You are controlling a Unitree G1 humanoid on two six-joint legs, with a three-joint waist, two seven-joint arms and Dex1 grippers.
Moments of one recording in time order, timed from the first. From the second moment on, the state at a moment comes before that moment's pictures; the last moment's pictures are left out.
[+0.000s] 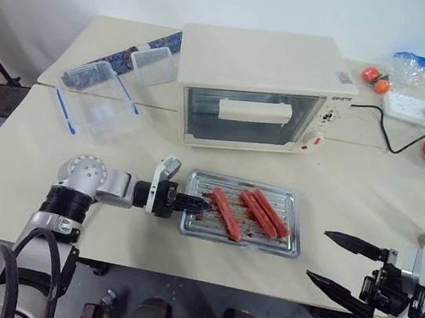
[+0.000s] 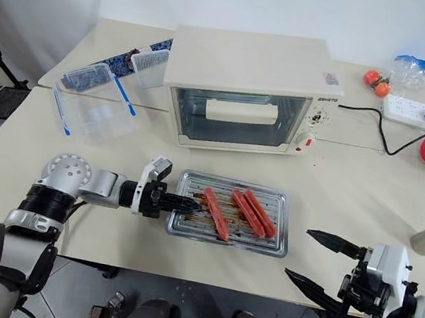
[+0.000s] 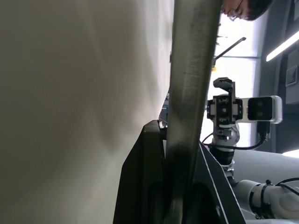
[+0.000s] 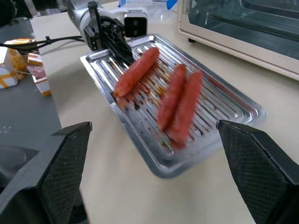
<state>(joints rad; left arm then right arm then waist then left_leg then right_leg) -0.76 0.49 -0.08 0.49 -1.18 1.53 -0.52 0.42 -0.70 -0.50 -0.49 0.70 0.22 1.15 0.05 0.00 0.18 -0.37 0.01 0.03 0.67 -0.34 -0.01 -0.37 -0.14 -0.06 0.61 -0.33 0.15</state>
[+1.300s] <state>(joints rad) -0.74 0.44 0.12 0.38 -1.17 1.61 -0.20 0.41 -0.68 -0.45 -0.53 0.68 0.20 1.10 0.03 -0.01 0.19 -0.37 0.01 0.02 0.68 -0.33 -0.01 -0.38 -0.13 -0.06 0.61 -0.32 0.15</state>
